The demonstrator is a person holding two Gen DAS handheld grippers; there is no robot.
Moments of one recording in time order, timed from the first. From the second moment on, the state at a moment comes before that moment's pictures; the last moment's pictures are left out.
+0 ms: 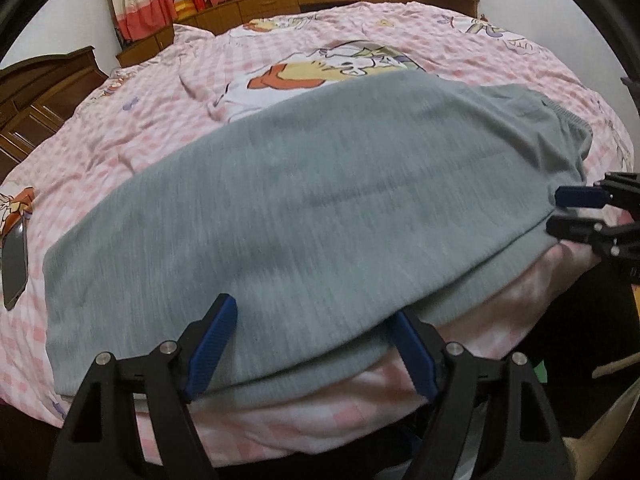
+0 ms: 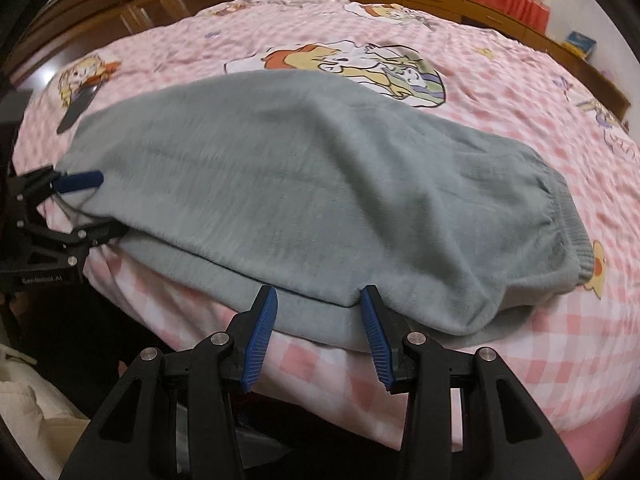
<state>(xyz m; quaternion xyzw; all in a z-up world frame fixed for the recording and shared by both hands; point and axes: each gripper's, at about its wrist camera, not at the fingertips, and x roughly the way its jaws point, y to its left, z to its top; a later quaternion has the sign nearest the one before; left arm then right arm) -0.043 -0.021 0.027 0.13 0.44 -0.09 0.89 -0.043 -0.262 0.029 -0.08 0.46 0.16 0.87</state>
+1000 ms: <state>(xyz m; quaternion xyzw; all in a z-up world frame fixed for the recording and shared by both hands) -0.061 -0.016 0.069 0.04 0.40 -0.18 0.90 -0.046 -0.260 0.054 -0.09 0.41 0.18 0.89</state>
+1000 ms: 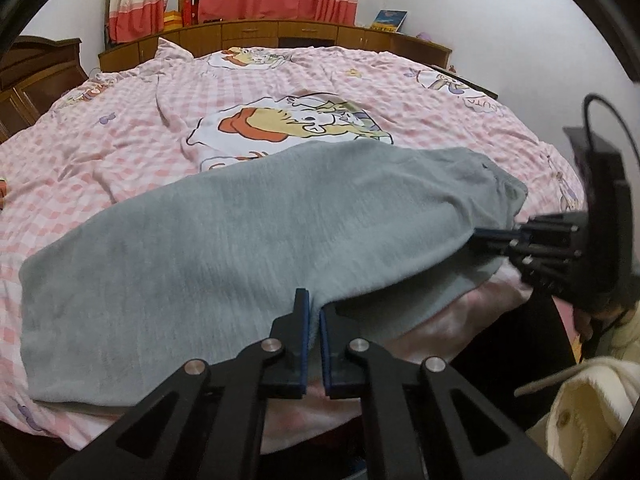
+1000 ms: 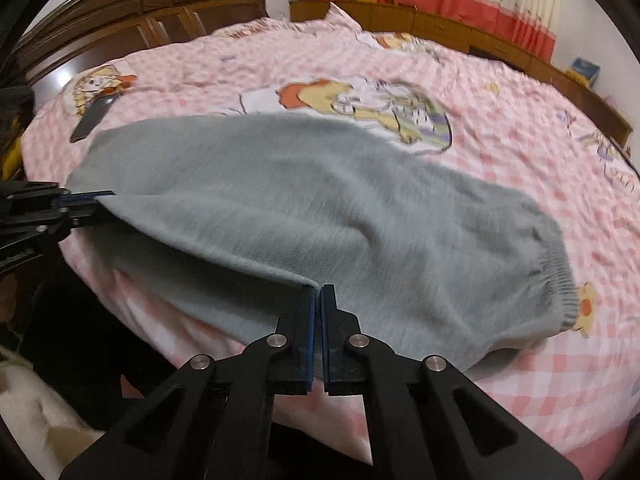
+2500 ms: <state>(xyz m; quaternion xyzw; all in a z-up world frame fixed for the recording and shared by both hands) -0.023 -0.060 0.062 0.03 0.45 -0.20 0.87 -0.046 -0.421 0.034 0.12 0.43 0.06 0.89</state>
